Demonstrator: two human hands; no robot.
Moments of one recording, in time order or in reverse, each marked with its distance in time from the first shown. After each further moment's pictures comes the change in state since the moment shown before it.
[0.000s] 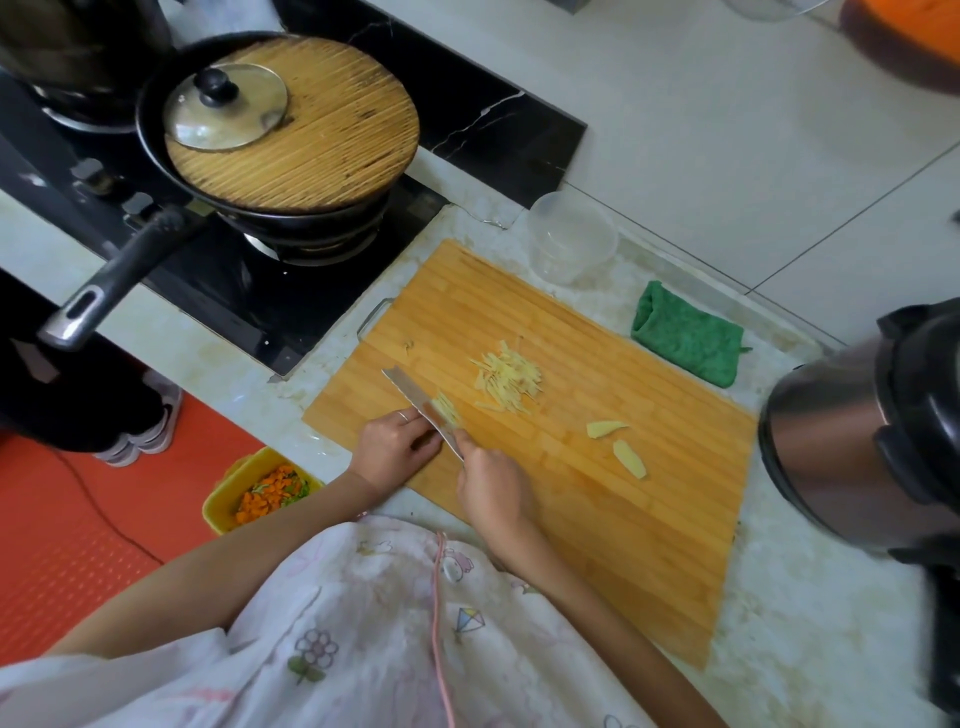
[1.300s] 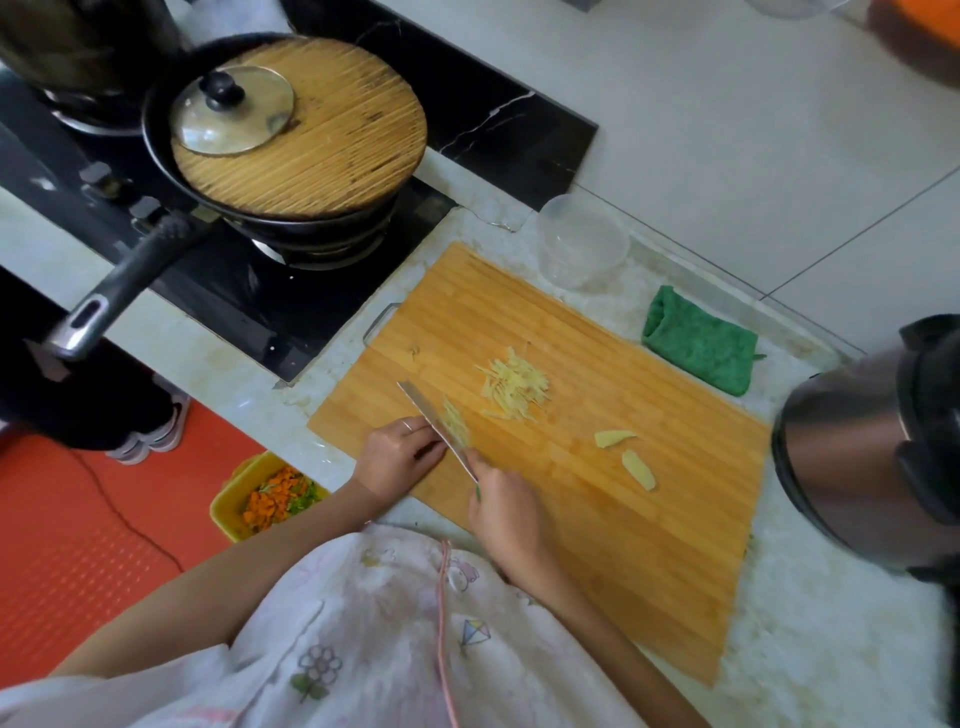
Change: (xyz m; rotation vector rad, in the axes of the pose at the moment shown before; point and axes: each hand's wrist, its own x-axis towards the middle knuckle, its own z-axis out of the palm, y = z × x) left_hand 0.000 -0.001 0.000 -0.034 0.002 0.023; right_hand -0.008 0.007 0.000 0.091 -0.019 -0.005
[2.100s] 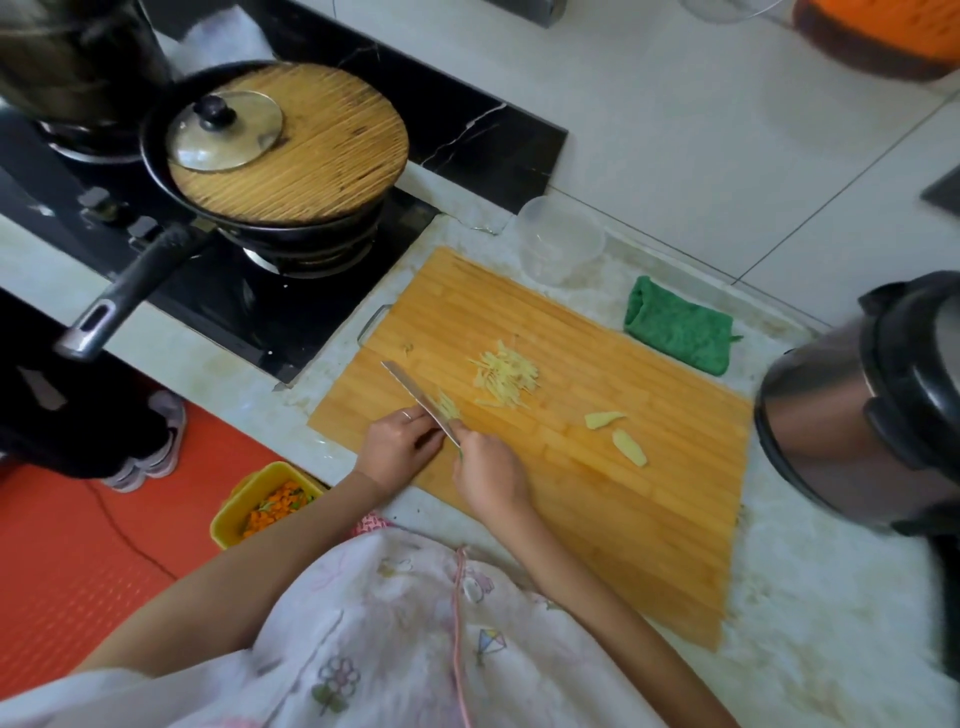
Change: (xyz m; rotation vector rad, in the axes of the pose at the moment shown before) left_hand 0.001 0.007 -0.008 -0.027 -0.123 -0.016; right_hand 0.013 -0.012 0.005 0.005 0.078 -0.009
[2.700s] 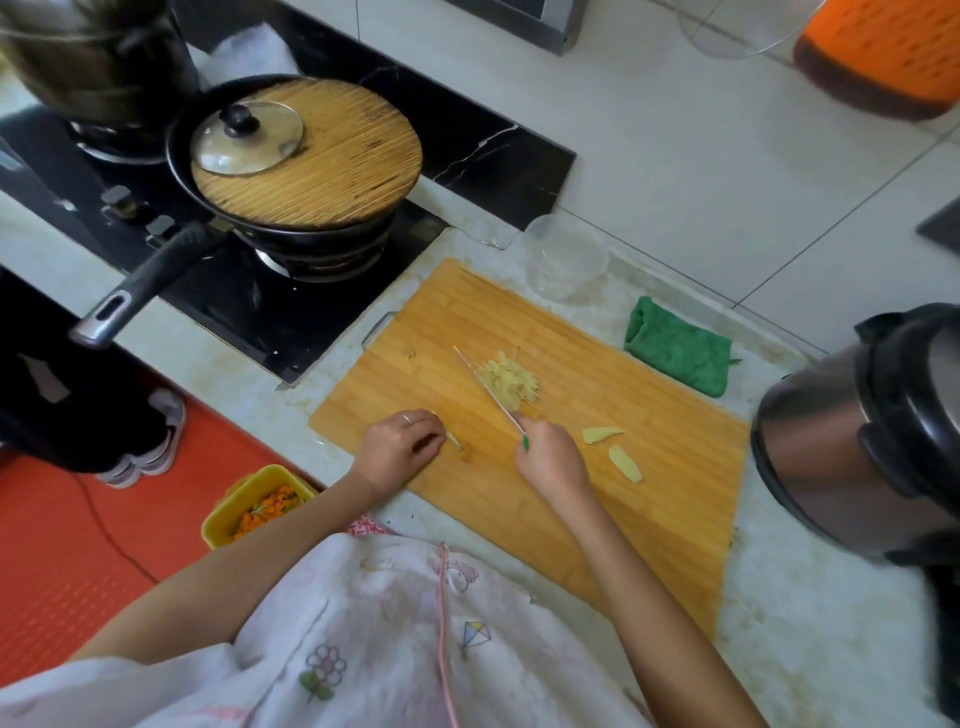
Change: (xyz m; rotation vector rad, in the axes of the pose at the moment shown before) left_hand 0.001 0.001 -0.006 -0.063 -0.077 -0.027; right_hand 0.014 0.063 -0.033 0.031 0.053 0.062
